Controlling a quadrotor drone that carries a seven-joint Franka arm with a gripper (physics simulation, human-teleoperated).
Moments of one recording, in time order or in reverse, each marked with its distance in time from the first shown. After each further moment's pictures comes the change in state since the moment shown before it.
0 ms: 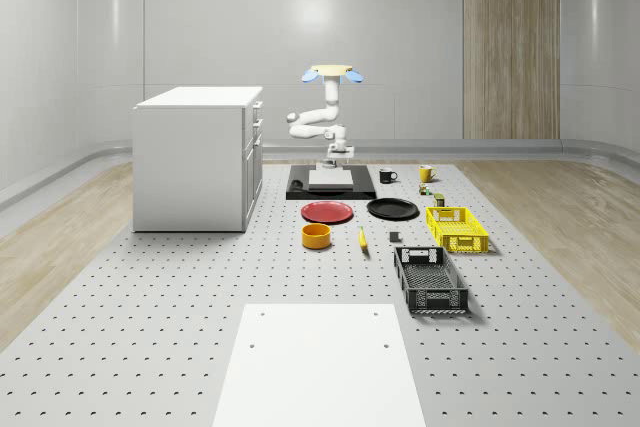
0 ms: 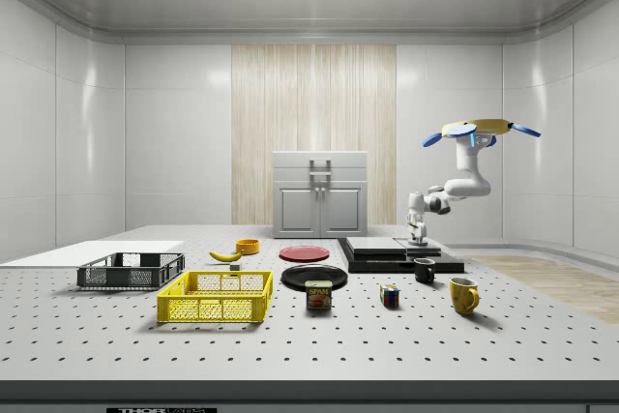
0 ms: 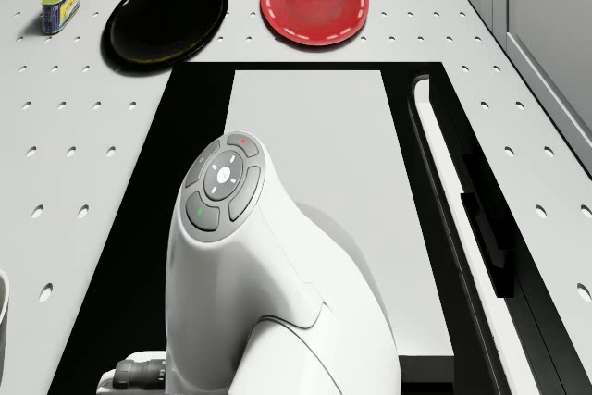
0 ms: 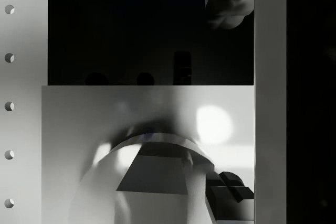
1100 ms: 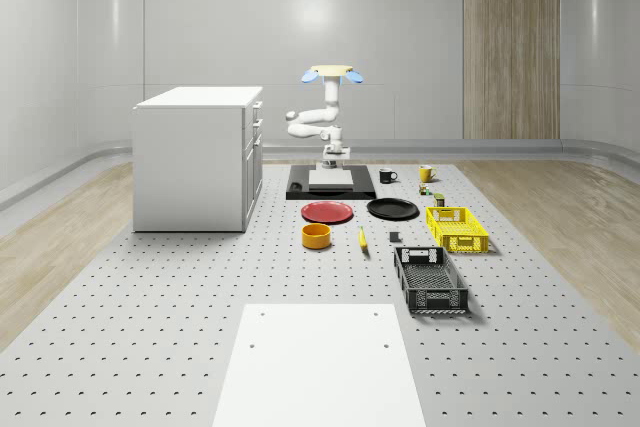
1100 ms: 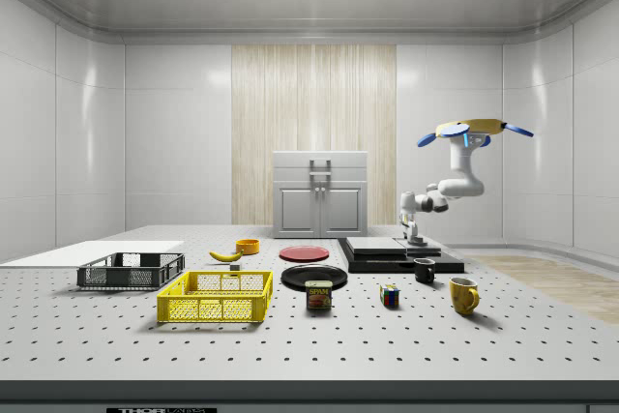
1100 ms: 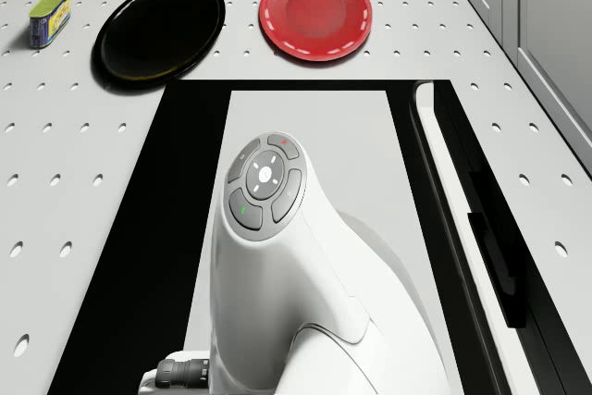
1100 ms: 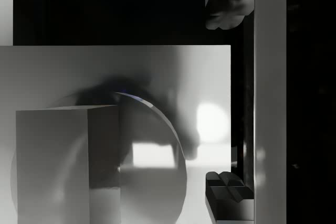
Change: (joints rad) arm 0.128 -0.067 0.001 -0.011 0.025 0.058 -0.117
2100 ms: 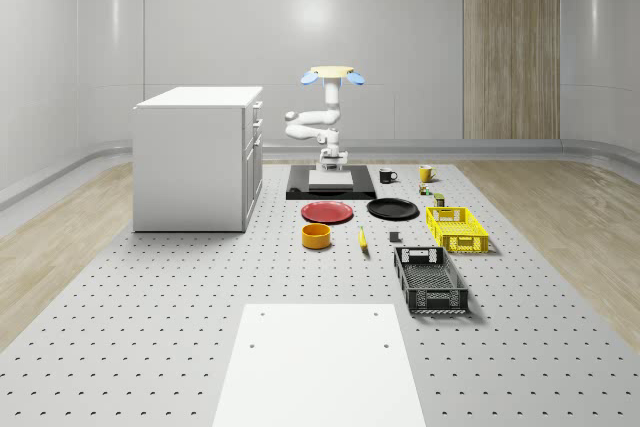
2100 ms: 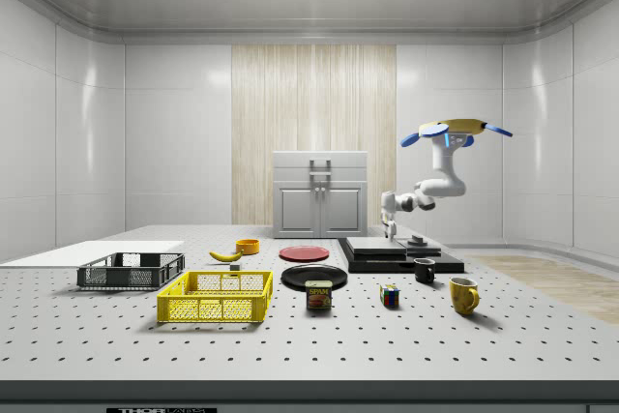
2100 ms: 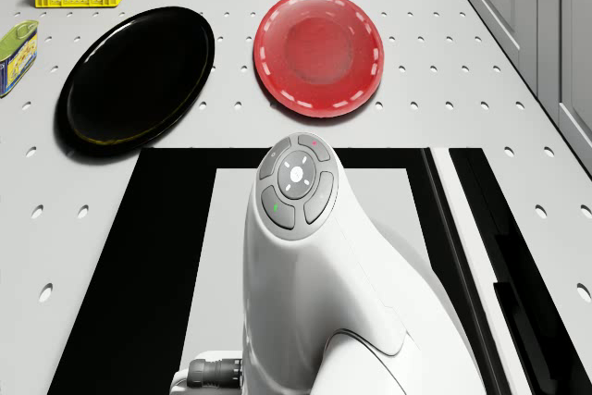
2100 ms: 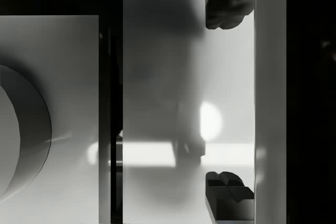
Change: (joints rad) arm 0.047 -0.039 0.004 0.001 0.018 0.036 -0.049
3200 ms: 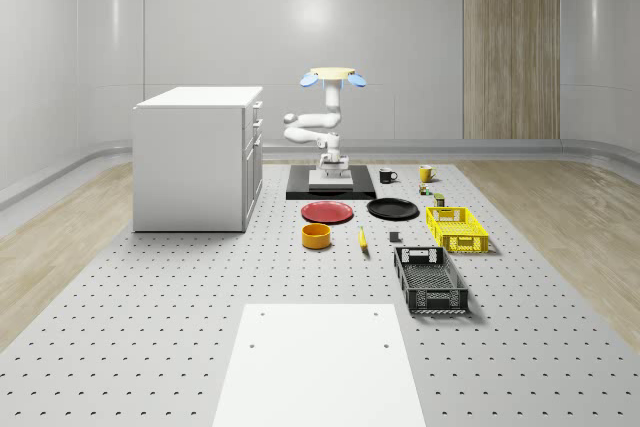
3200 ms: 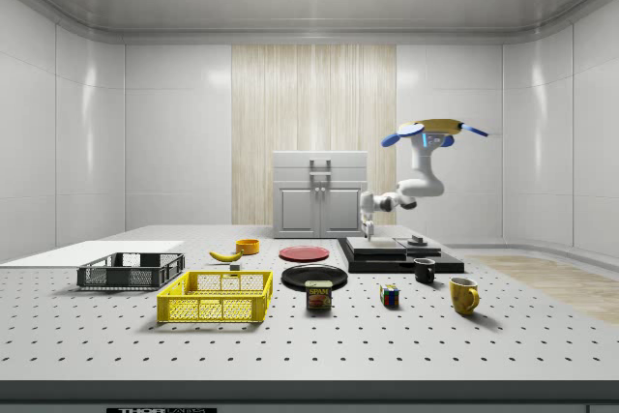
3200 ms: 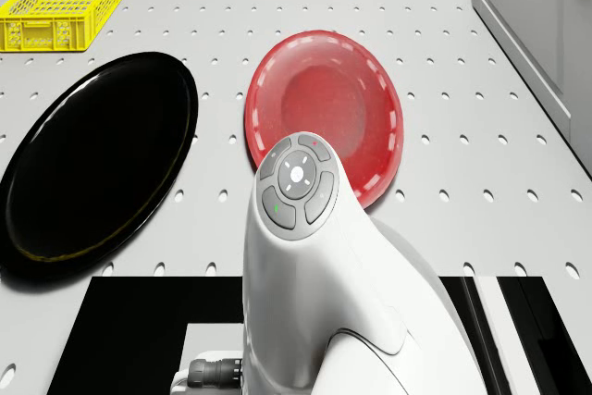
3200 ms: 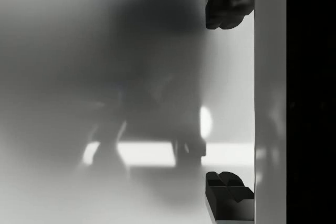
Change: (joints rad) arm -0.008 -0.022 0.002 0.002 0.010 0.021 0.006
